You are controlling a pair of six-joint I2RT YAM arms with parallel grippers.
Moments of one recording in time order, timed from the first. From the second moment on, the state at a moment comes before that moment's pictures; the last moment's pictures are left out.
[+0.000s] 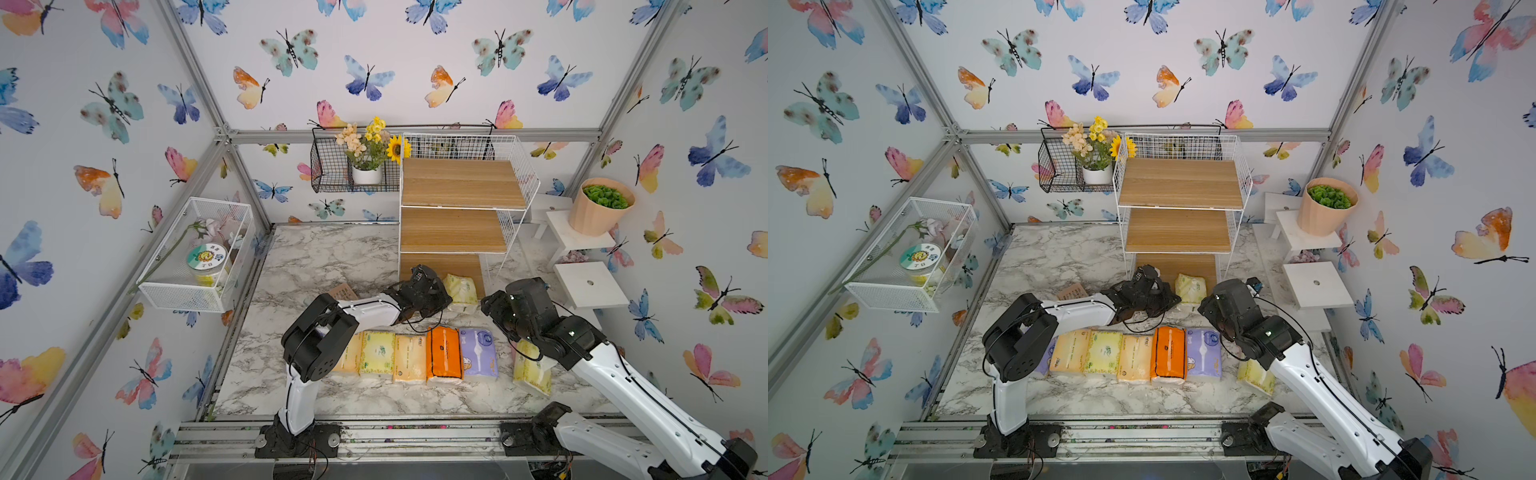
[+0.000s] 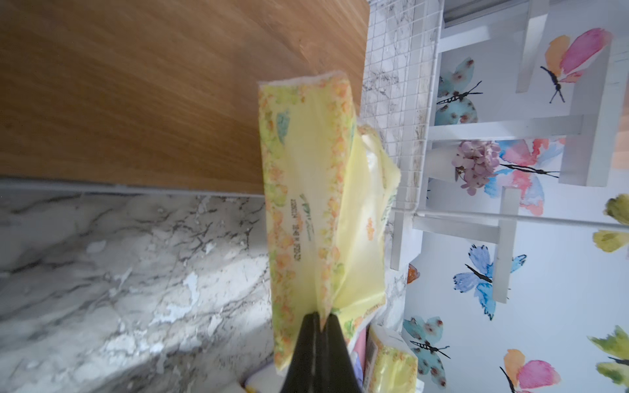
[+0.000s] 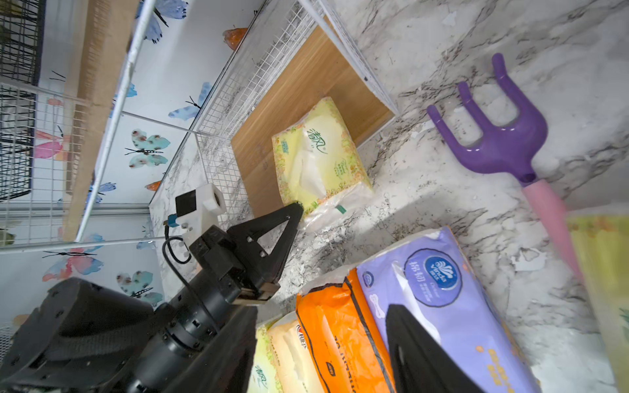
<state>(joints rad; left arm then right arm) -0.81 1.95 1.23 0.12 0.27 -1.19 0.57 0.97 0.91 -0.71 0.16 1.17</state>
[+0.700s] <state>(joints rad) -0.78 1.89 1.13 0.23 0.34 -1.41 0.21 1.15 0.59 -0.13 -0.43 1.17</state>
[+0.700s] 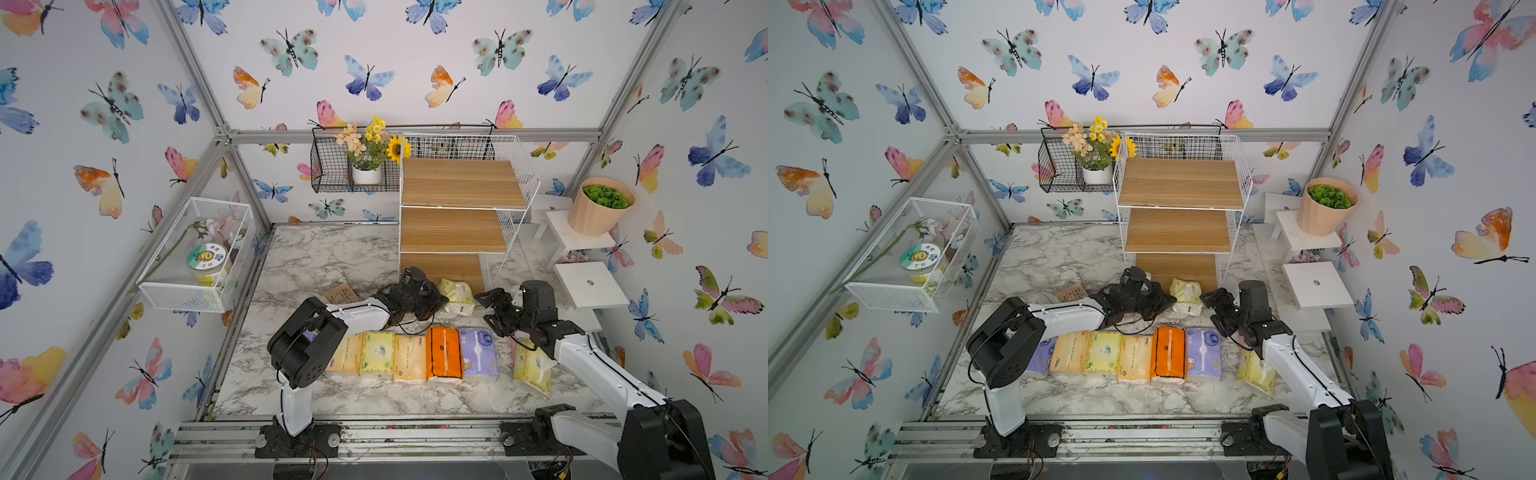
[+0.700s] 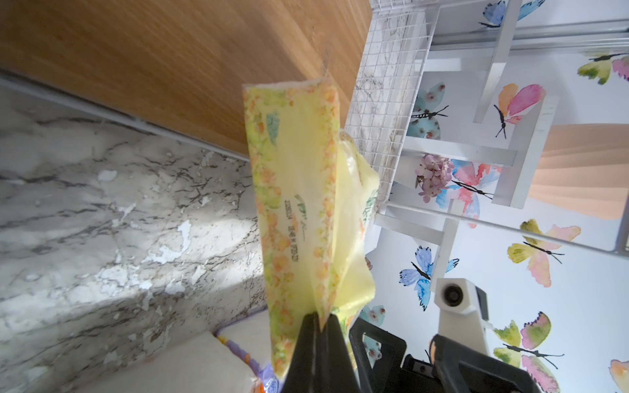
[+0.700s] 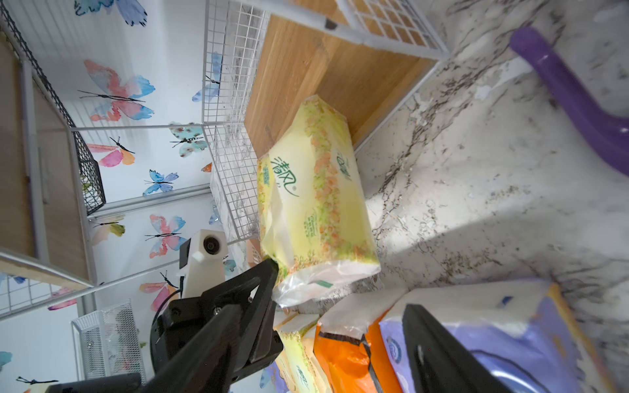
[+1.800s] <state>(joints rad) -0.78 1.89 1.10 0.27 0.36 -1.57 0.19 1.51 0.55 0.35 -0.60 1.35</state>
